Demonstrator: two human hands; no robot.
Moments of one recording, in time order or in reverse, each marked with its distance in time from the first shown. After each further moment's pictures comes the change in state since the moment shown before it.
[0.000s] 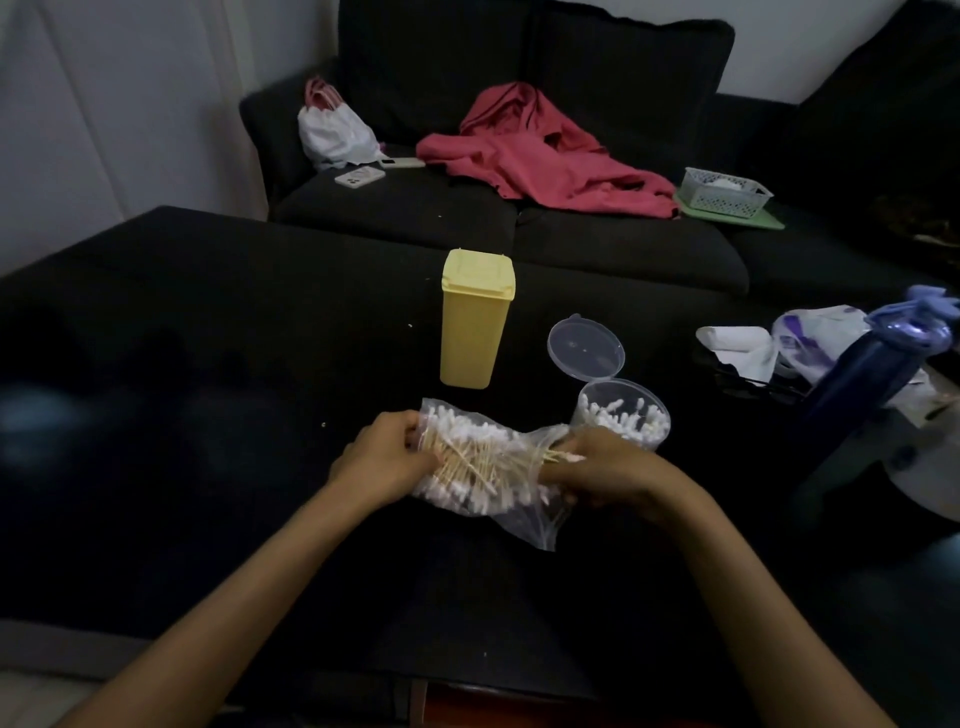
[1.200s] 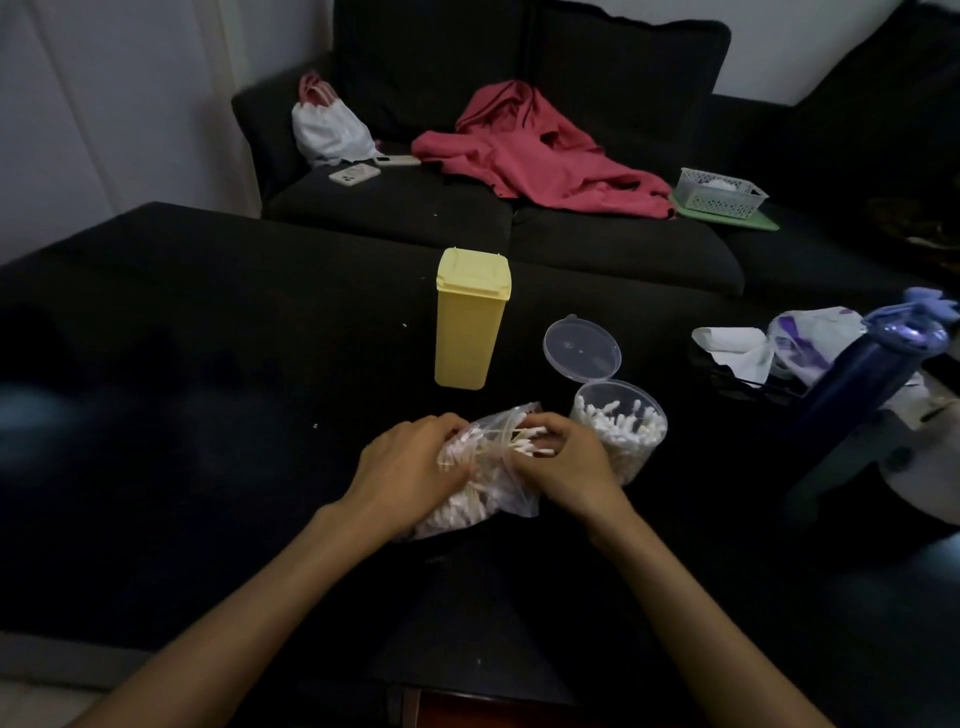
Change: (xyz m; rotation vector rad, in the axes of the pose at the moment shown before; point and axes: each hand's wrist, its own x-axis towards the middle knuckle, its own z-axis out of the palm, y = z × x) left_hand -0.003 0.013 0.021 0.490 0.118 0.371; right_hand 0.009 -0.007 0.037 0.449 0.387 -0.116
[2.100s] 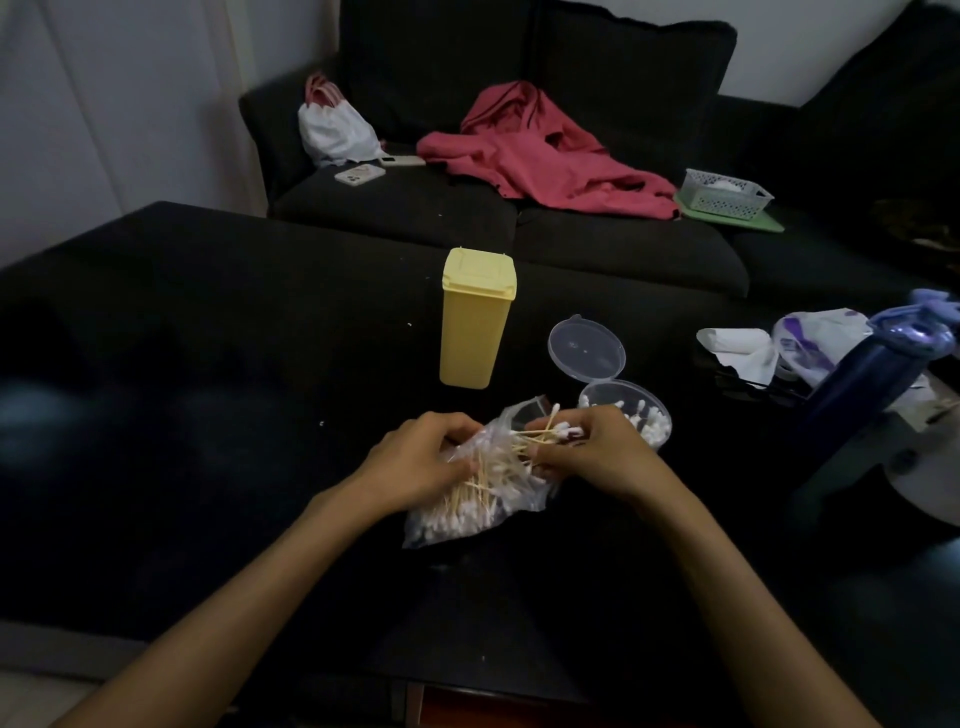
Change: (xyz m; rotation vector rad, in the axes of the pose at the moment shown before) left_hand 0.008 -0.004 -0.010 -0.317 -0.202 -0.052; right_hand -0.002 -0.022 -0.032 -0.208 -0.177 -0.027
